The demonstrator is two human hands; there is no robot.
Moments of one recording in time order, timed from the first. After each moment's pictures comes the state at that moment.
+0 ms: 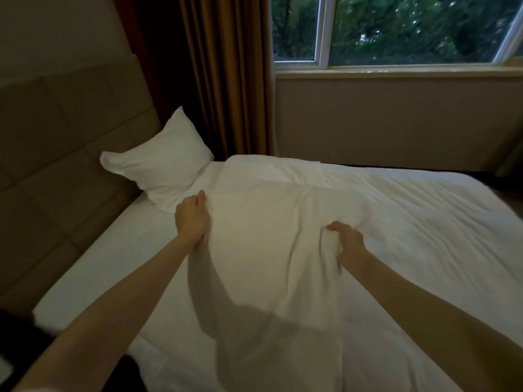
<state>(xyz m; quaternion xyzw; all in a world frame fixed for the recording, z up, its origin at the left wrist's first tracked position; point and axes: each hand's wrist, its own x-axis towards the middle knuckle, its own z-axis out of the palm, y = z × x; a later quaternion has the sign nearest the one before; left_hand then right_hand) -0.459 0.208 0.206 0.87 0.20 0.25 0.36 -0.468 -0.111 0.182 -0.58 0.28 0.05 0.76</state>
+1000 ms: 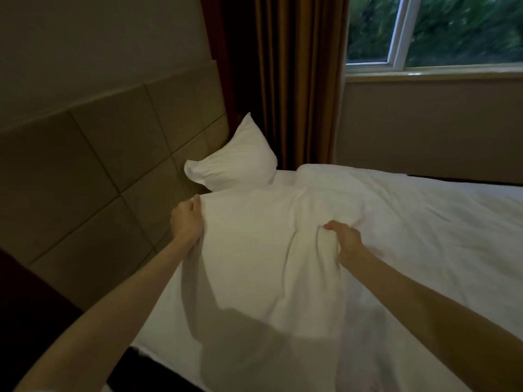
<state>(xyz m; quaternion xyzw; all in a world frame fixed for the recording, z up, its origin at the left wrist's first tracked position) -0.435 0.590 0.219 0.86 0.26 0.28 0.33 -0.388 0.271 0.178 -0.58 0.24 0.10 0.77</state>
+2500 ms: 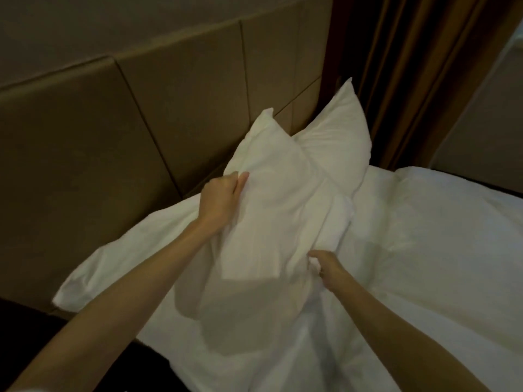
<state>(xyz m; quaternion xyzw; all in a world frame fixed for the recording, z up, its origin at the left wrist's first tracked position) -0.271 0.860 0.198 0.94 0.18 0.24 0.19 -0.205 0.635 0.052 -0.68 0.18 0.33 0.63</state>
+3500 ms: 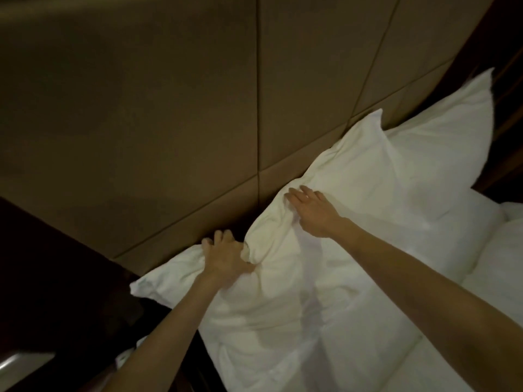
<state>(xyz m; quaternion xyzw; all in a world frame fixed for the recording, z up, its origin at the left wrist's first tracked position) -0.393 0.936 0.040 0.89 0.39 -0.19 0.10 -0.174 0.845 0.077 -0.80 -0.59 0.09 -0.07</state>
